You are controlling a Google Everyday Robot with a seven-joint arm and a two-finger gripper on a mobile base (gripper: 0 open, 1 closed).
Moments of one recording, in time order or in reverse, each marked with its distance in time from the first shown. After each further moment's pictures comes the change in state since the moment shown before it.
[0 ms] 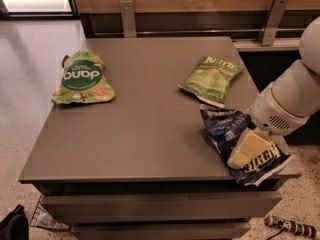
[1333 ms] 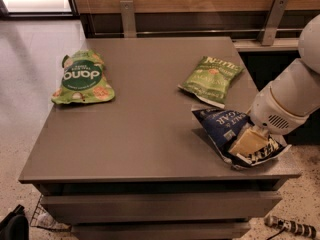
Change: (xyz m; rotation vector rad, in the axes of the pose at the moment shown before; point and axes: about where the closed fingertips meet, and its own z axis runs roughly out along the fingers) arm -0.002 0.001 0.000 -0.002 0.002 -0.005
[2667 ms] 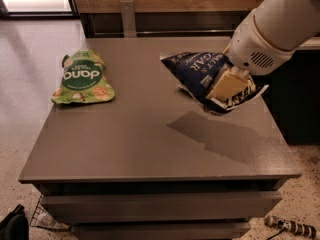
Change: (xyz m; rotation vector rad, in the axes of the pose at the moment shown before) arm -0.114 -0.018 -0.089 0.162 -0.123 -0.213
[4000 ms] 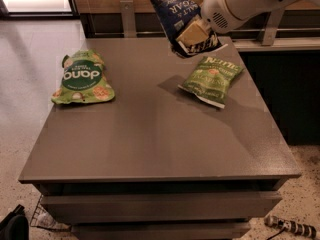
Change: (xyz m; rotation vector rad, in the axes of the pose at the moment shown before) arm -0.092 -0.138 0.023 0.270 -0.316 0.083
